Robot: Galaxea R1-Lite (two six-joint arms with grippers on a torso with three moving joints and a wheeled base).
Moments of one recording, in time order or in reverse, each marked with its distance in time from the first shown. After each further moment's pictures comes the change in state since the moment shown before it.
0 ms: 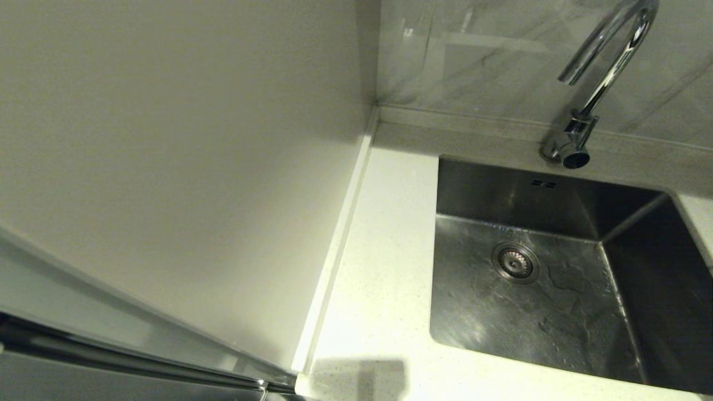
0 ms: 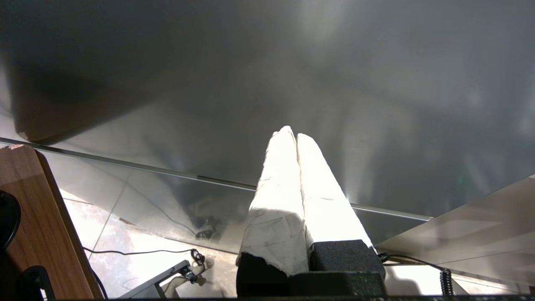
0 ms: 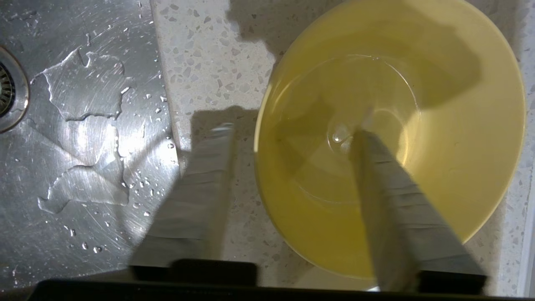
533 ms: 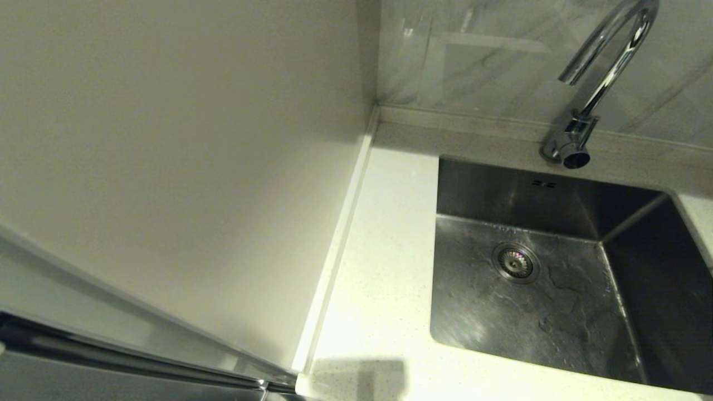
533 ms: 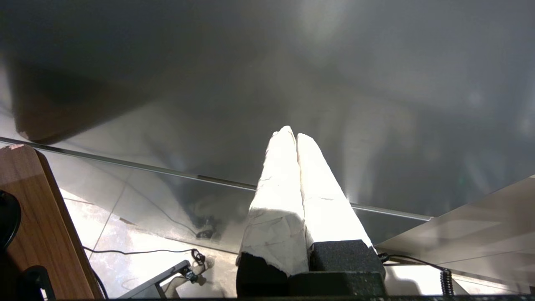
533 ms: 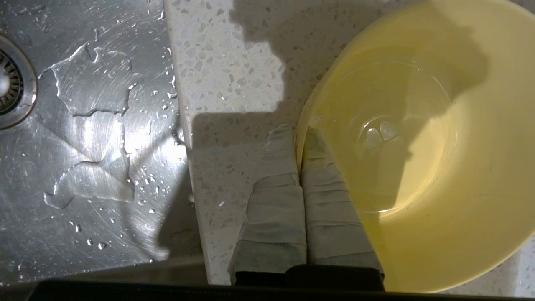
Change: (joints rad) left arm 0.000 0.000 0.000 0.000 0.000 0.000; right arm 0.002 0.004 0.015 -0.001 0.011 -0.003
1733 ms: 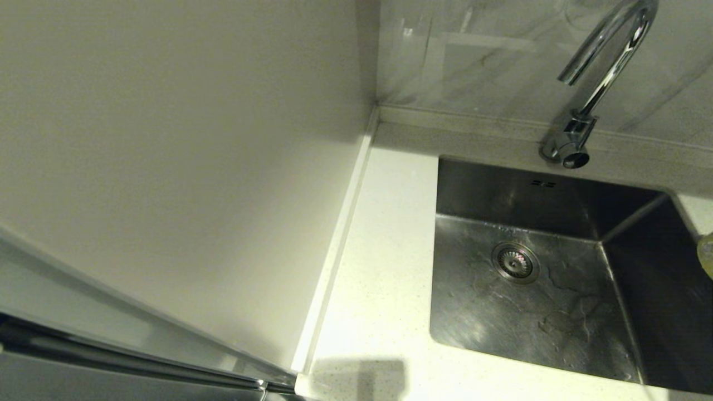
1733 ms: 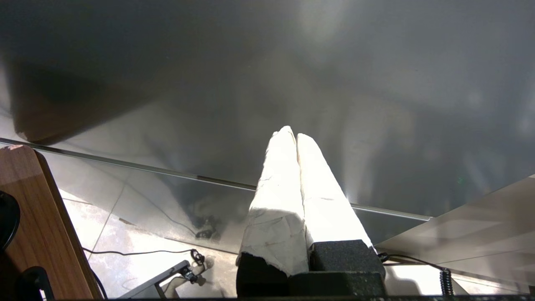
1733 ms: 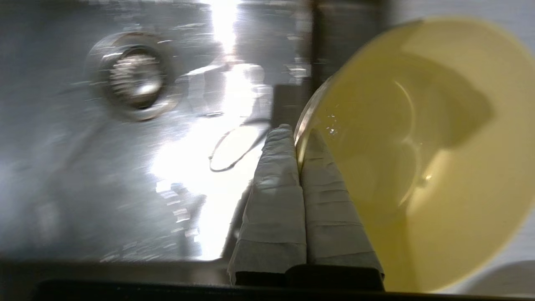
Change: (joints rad) left arm 0.000 0.000 0.000 0.000 0.000 0.000; right arm 0.212 -0.226 0.294 -0.181 0.029 0.140
